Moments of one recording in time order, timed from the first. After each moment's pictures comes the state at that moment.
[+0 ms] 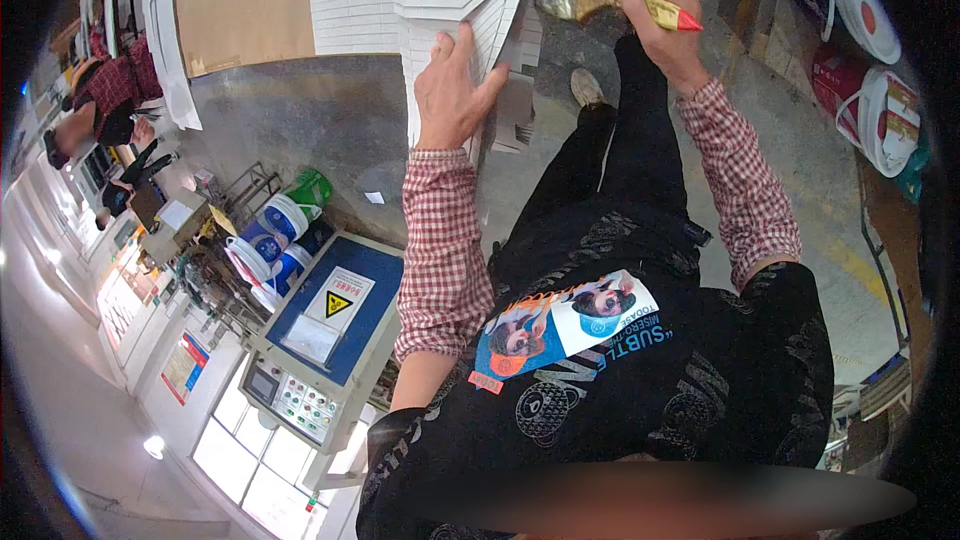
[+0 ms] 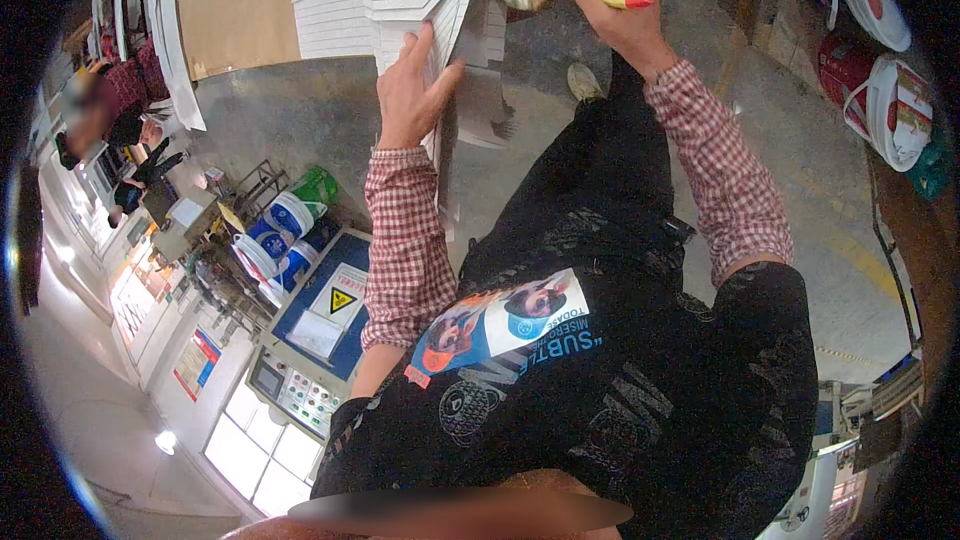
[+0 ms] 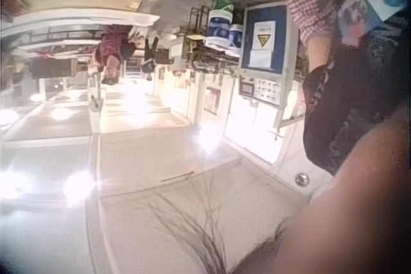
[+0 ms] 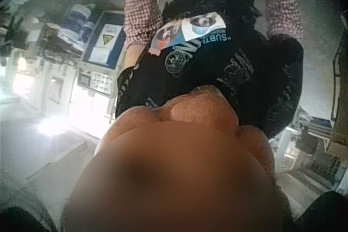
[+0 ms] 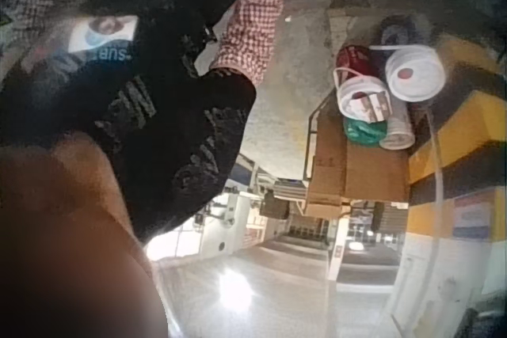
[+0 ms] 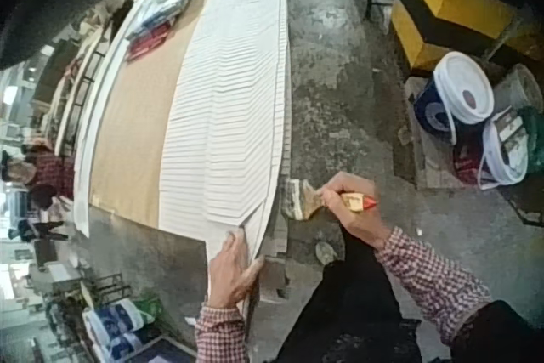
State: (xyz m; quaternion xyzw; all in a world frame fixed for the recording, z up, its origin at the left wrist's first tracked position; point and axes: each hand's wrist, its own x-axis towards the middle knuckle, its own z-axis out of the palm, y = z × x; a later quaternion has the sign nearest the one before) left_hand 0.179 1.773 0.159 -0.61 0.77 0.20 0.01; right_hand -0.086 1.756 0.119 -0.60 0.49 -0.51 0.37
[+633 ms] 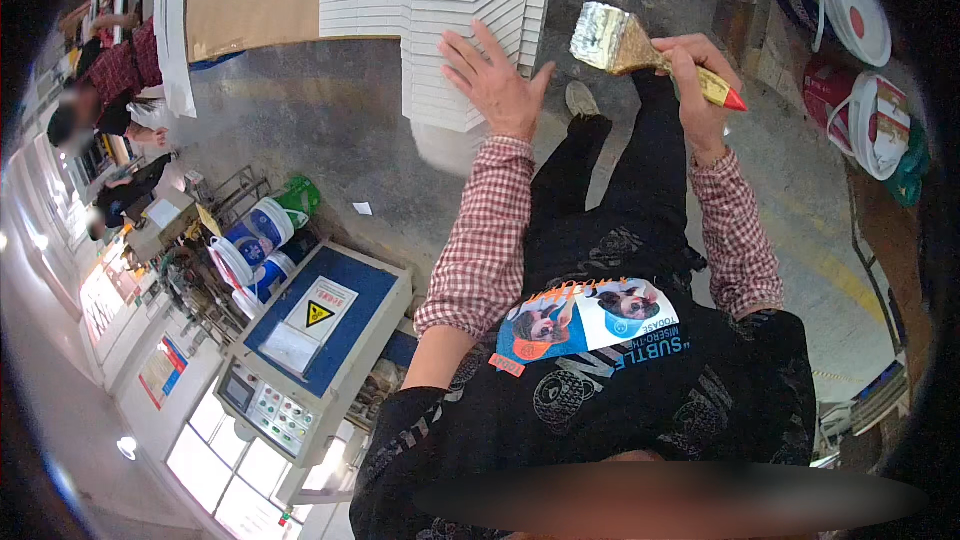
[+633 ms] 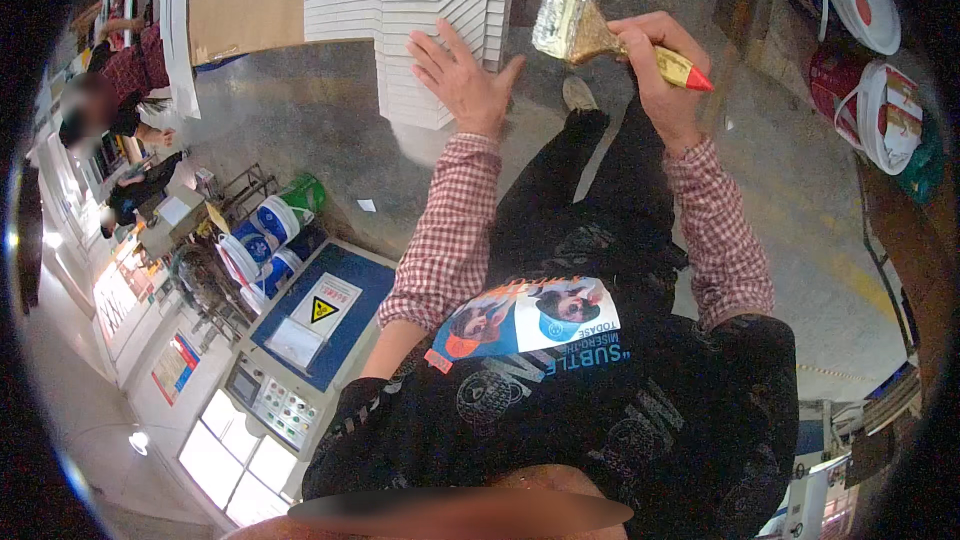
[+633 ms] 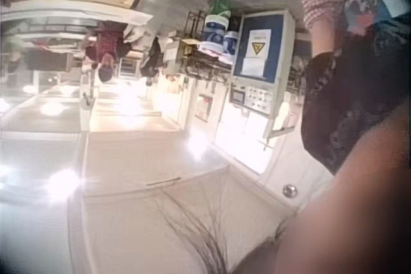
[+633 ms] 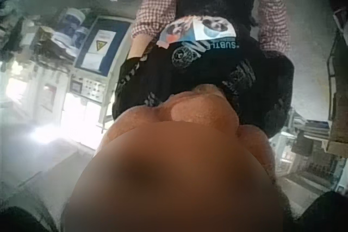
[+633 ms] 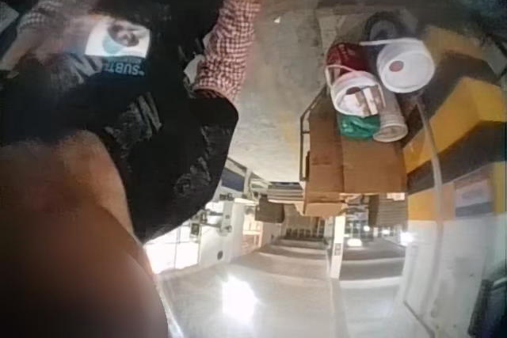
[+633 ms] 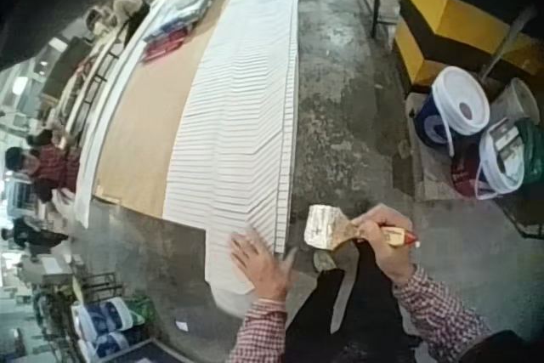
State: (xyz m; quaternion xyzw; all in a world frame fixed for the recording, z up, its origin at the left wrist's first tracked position) left_hand 0.129 1.828 0.096 -0.72 0.69 0.05 -0.09; right_hand -0.092 1.837 0.139 -0.45 0.53 -0.57 0.44
